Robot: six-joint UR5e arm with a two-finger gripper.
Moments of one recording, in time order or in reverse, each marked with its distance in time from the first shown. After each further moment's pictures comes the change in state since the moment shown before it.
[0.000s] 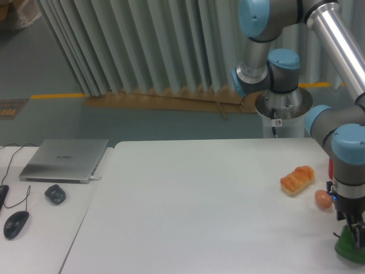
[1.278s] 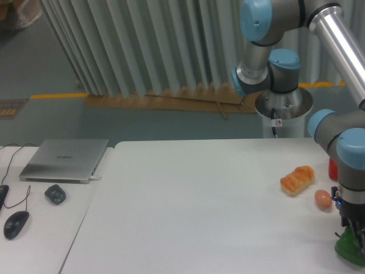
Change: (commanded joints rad) arm 0.002 -0.057 0.066 0.005 -0.003 -0.003
